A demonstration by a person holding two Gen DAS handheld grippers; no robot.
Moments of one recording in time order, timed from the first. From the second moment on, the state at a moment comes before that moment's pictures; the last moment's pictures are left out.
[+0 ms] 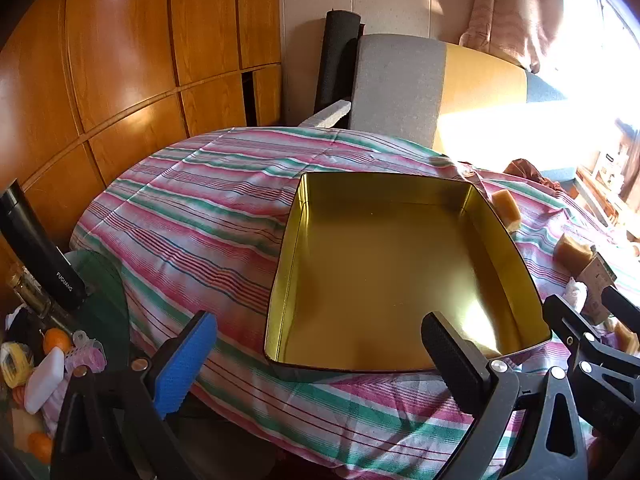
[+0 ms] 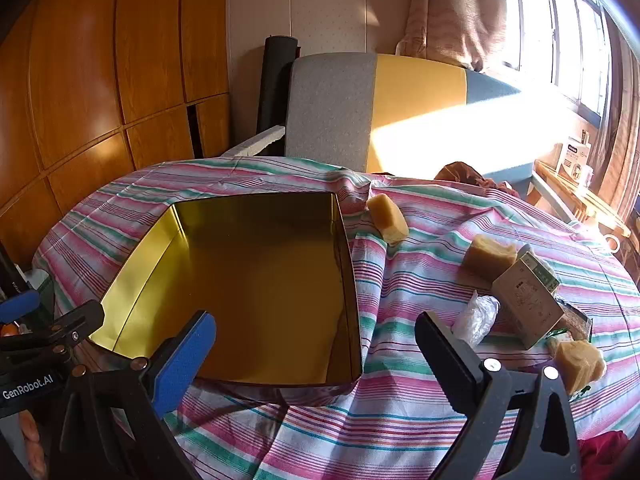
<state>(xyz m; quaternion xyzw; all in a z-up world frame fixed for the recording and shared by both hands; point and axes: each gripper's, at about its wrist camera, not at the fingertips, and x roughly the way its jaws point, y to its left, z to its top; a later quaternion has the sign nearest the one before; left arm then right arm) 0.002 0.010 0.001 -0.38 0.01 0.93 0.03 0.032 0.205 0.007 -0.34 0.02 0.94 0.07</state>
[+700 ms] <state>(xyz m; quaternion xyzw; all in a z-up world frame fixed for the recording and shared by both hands) -0.009 0.026 -0.025 -0.44 -0.01 0.90 0.09 0.031 0.225 -0.008 -0.36 0.03 0.93 0.09</state>
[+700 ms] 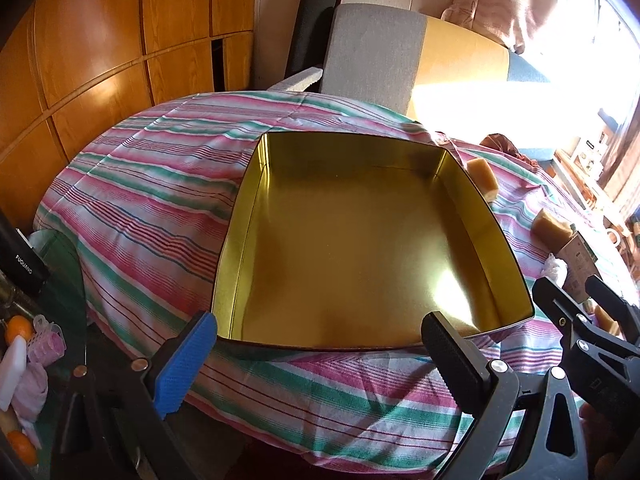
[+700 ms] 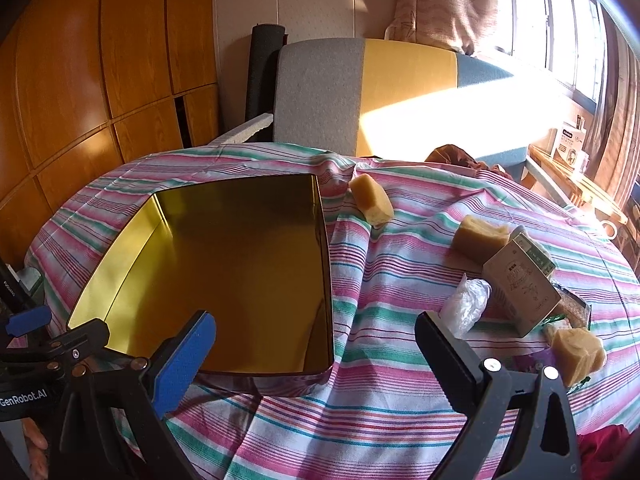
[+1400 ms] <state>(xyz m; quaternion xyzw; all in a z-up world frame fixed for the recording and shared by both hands) -0.014 0.060 -0.021 -0.46 -0.06 0.86 0.21 0.022 0.332 0.011 -0.37 0.05 0.92 0.12</state>
